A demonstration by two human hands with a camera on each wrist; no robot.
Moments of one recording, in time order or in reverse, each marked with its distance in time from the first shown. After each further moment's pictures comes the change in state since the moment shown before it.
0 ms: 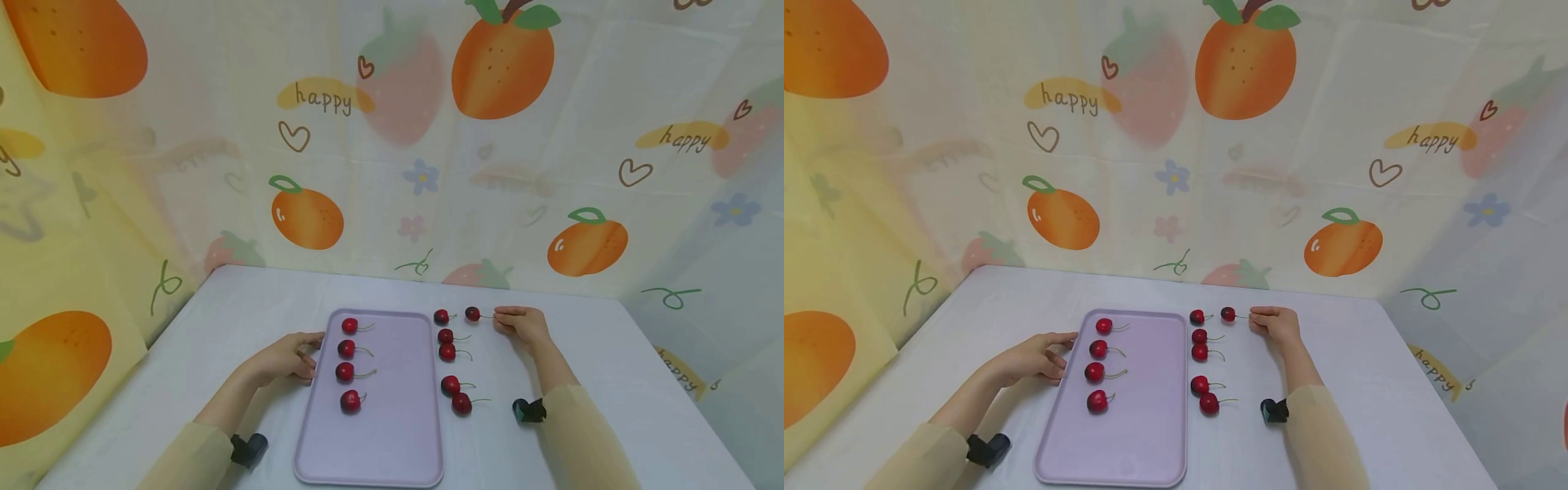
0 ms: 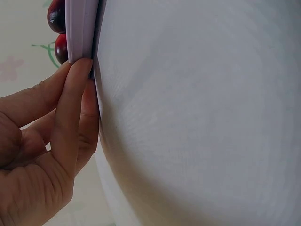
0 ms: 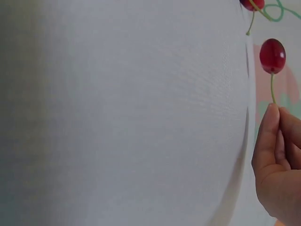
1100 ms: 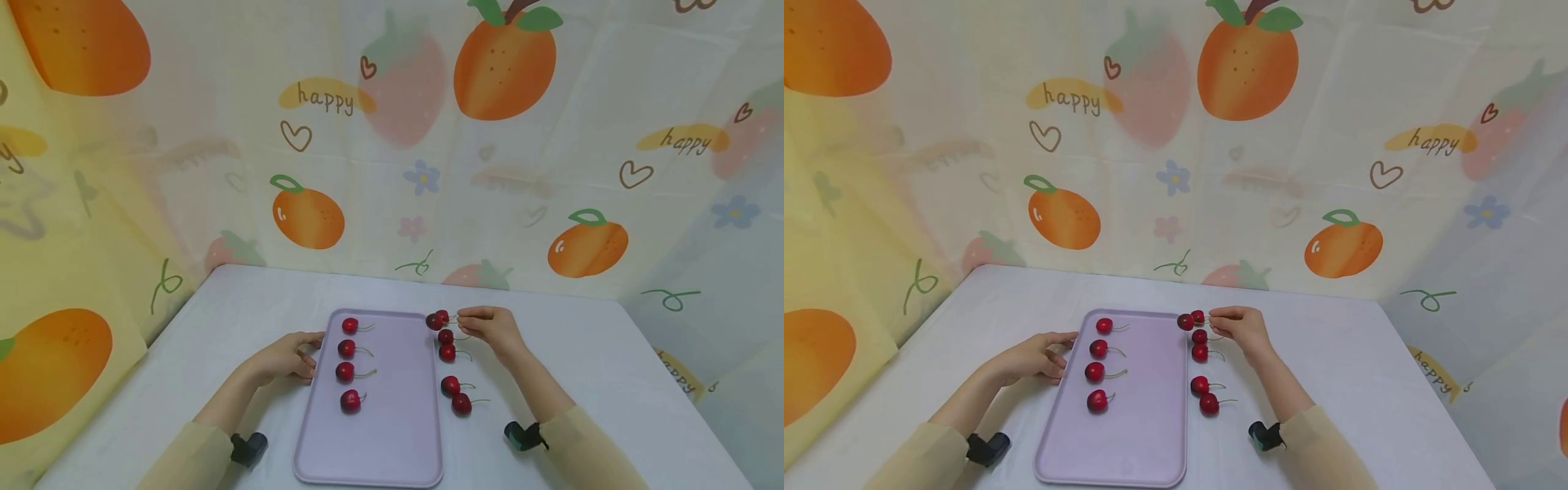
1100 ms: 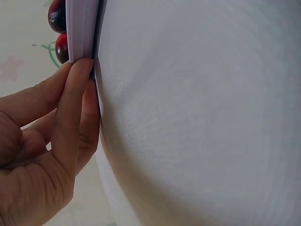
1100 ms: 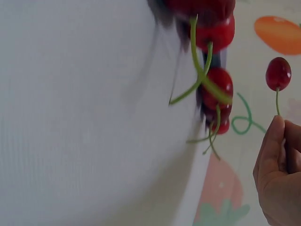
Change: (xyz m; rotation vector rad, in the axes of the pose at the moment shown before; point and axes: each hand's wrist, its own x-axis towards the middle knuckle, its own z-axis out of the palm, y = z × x) left_hand 0.002 -0.004 -0.001 -0.002 -0.008 0.009; right_hand -0.052 -0.024 0.064 -0.028 -0.168 -0.168
